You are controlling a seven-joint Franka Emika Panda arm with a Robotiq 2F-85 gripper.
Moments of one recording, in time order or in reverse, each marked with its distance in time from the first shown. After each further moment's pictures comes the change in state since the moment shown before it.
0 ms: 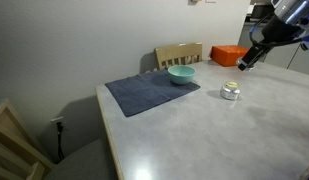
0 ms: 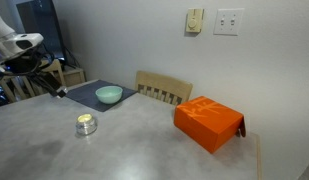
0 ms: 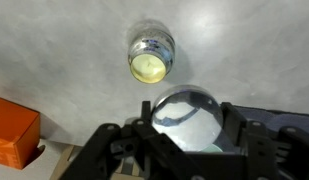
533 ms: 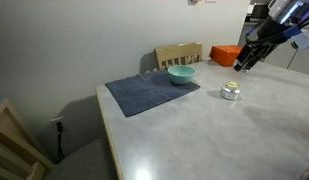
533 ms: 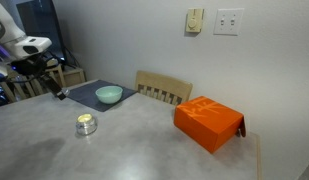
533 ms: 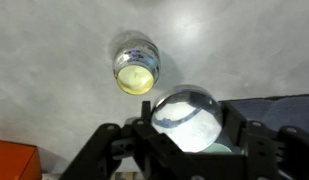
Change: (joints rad) arm 0.014 0.039 0.000 0.009 0.330 0.034 -0.122
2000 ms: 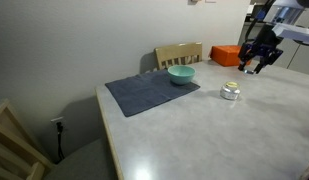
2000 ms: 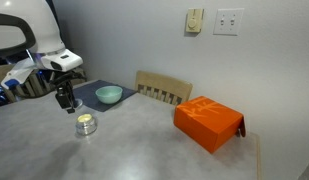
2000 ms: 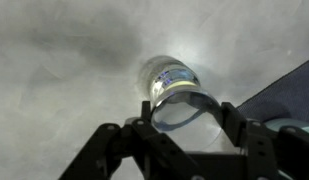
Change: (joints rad) arm -0.179 0.104 0.060 0.121 0.696 -0.203 -0.289
